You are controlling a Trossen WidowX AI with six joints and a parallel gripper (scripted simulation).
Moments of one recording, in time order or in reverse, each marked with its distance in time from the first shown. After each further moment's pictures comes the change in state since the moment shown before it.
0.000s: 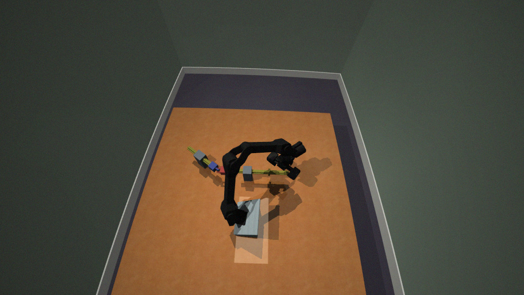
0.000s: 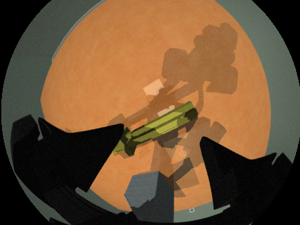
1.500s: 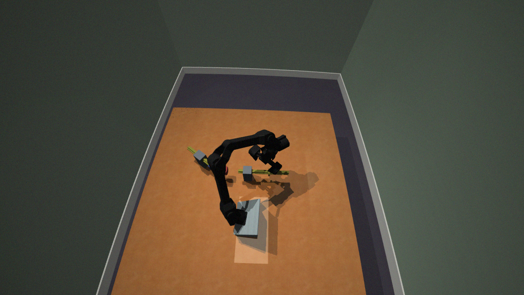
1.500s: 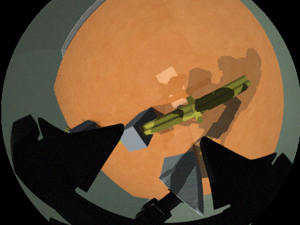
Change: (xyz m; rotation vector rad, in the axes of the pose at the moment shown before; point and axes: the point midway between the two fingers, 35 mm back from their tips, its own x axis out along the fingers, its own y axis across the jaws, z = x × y) arm -0.031 0.093 -0.054 0.005 0.146 0.098
